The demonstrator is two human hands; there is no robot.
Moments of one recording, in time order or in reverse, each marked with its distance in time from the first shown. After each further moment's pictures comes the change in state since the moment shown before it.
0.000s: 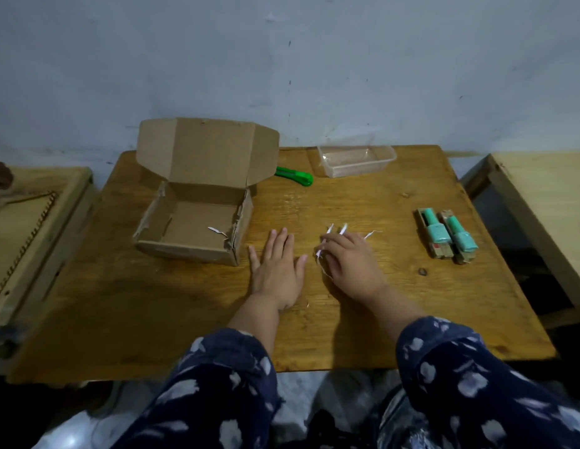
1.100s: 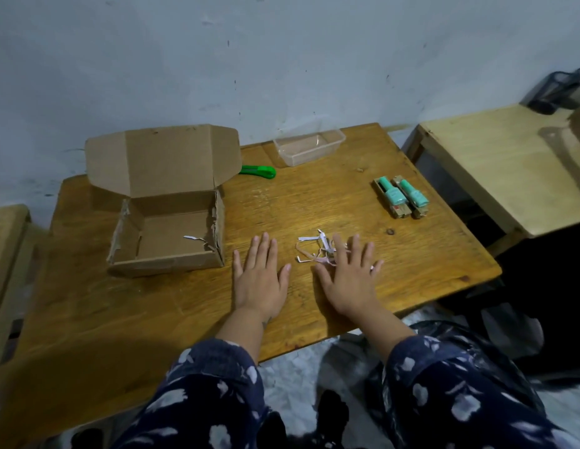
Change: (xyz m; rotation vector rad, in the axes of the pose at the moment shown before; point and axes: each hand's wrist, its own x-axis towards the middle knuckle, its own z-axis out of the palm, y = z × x) left_hand -0.022 -0.040 0.009 0.192 0.034 0.214; right_hand -0.061 -0.060 0.025 0.015 0.017 0.704
